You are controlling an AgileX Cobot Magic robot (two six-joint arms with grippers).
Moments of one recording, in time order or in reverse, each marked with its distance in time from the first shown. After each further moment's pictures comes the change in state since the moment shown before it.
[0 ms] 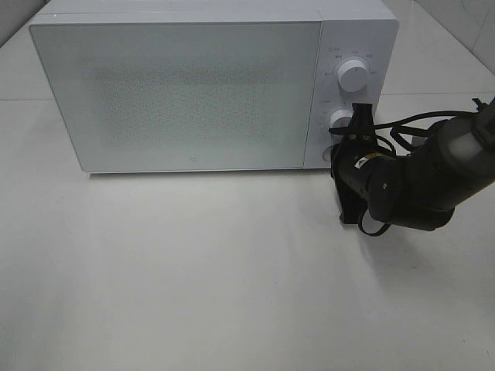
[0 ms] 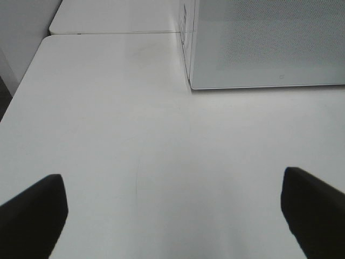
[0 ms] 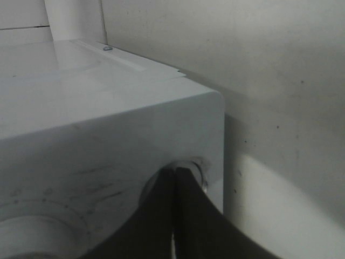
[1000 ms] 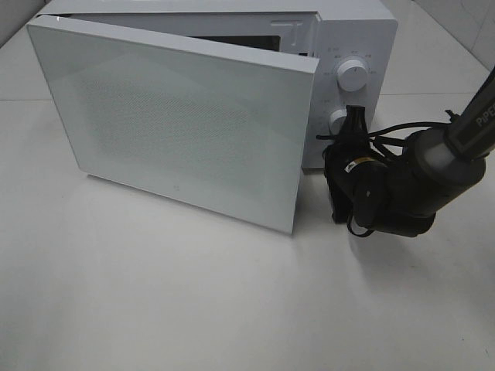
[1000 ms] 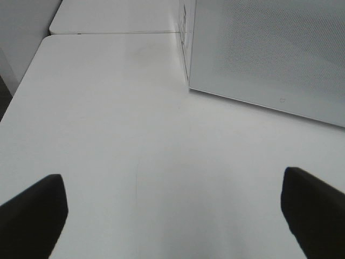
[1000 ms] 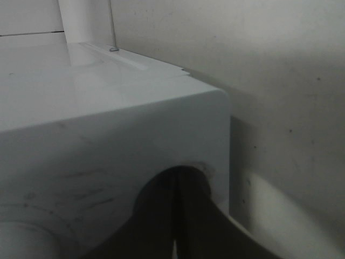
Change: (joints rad) left arm 0.000 0.000 0.000 0.000 0.000 -0.001; right arm 0.015 0.083 -0.055 0.029 -0.090 0.001
